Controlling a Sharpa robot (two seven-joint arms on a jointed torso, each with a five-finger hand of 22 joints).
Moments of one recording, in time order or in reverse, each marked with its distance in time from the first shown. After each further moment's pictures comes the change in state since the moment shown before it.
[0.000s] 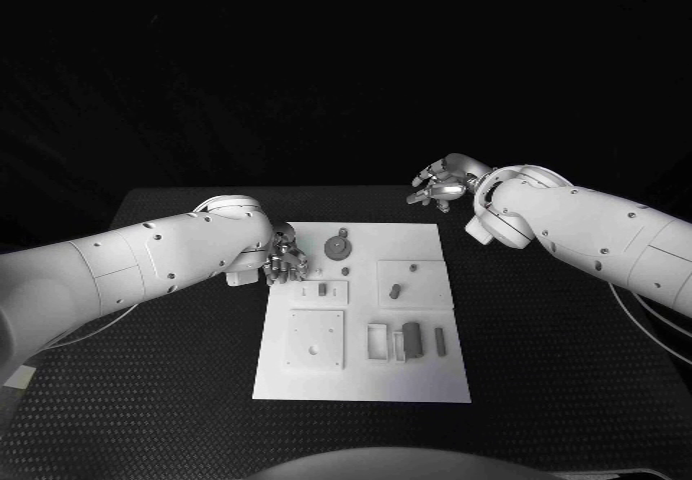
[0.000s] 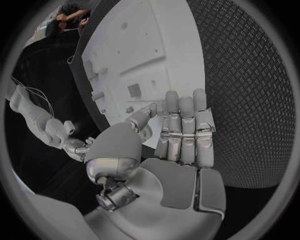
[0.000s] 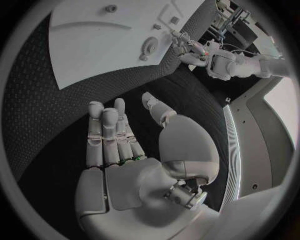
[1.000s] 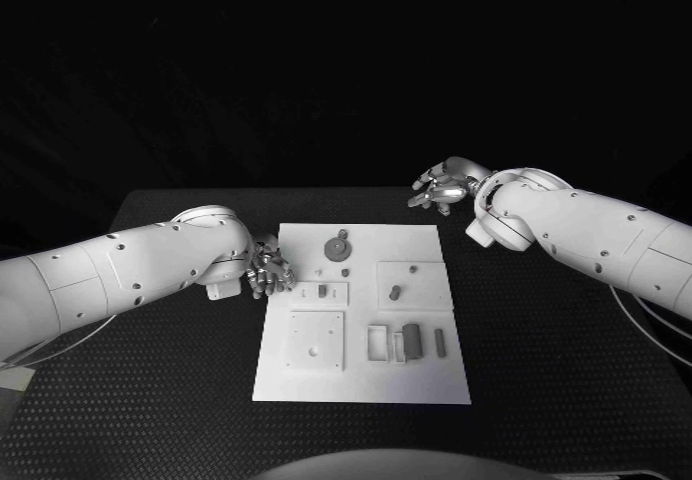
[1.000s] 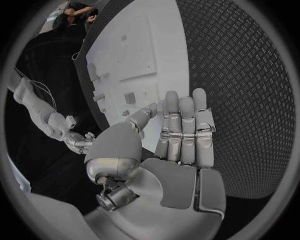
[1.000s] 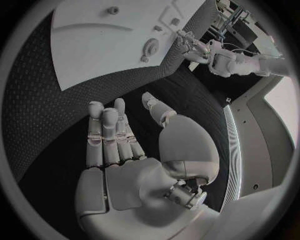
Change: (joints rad) left arm -0.010 -0.114 0.001 0.100 0.080 -0.013 0.001; left_hand 0.000 0.000 -0.001 -0.001 0.002 0.000 0.000 -0.011 0.004 0.002 0.000 0.004 0.001 0.000 0.000 0.000 0.000 0.000 0.000 0.000 0.000 0.002; right arm -0.004 -0.004 0.000 -0.002 0.000 0.006 0.000; right_hand 0.000 0.000 0.000 0.000 0.000 0.002 0.002 0.000 -0.001 -0.002 0.002 0.000 -0.001 0.000 0.000 0.000 -0.001 0.000 0.002 -0.002 0.000 0.000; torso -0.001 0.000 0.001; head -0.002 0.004
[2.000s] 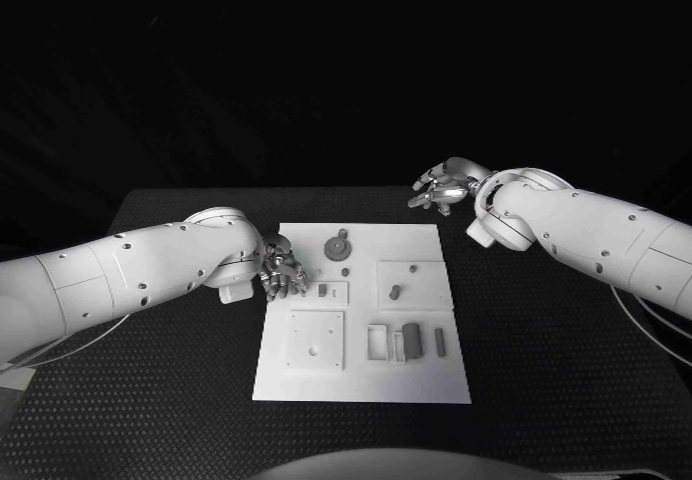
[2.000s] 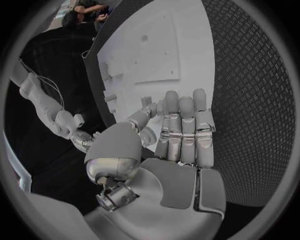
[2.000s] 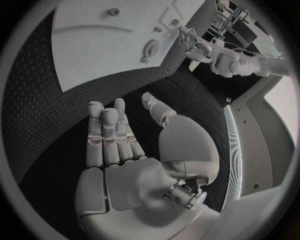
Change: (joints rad) left arm 0.000 0.014 -0.001 0.037 0.047 -0.023 0.000; left_hand 0.000 0.000 0.001 0.001 0.002 0.004 -0.003 -0.002 0.002 0.002 0.002 0.000 0.000 0.003 -0.002 0.000 0.000 0.000 0.002 -0.002 0.000 0.002; right arm -0.001 0.001 0.000 -0.001 0.000 0.008 0.000; right_hand 0.000 0.000 0.000 0.000 0.000 0.000 -0.003 0.000 -0.001 0.000 0.000 0.000 -0.001 0.000 0.000 0.003 -0.001 0.000 0.000 0.000 0.000 0.000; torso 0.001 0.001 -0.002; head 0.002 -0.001
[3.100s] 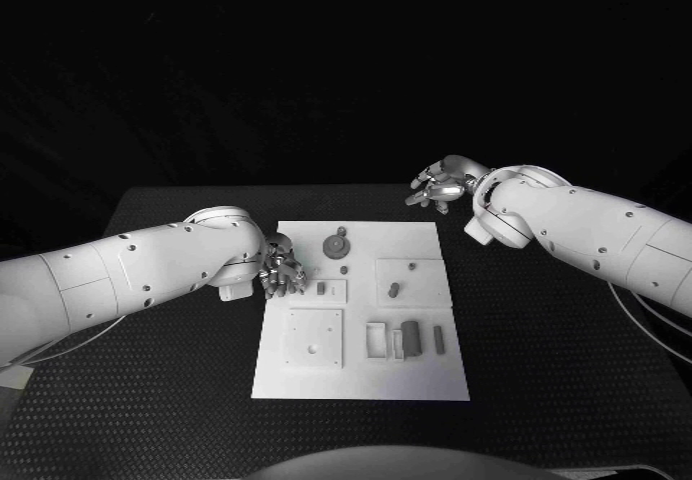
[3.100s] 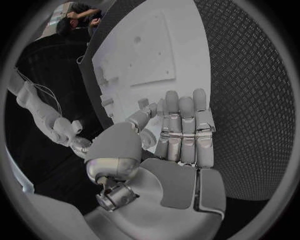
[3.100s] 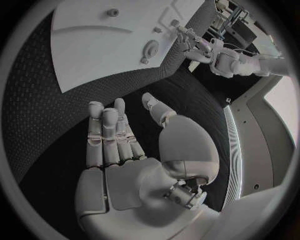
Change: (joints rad) left arm -0.001 0.016 -0.003 -0.004 -0.063 0.015 -0.011; left_hand 0.000 0.000 0.002 0.002 -0.008 0.000 0.000 -0.004 0.002 -0.003 -0.003 0.000 0.000 0.000 0.000 0.000 -0.003 0.000 -0.002 0.002 0.000 0.000; right arm 0.000 0.001 0.000 0.001 0.000 0.004 0.000; right_hand -0.004 0.004 -0.003 0.003 0.000 0.000 0.000 0.000 0.000 0.002 -0.002 0.000 -0.001 0.000 0.000 0.000 -0.001 0.000 -0.002 0.002 0.000 0.000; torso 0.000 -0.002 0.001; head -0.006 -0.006
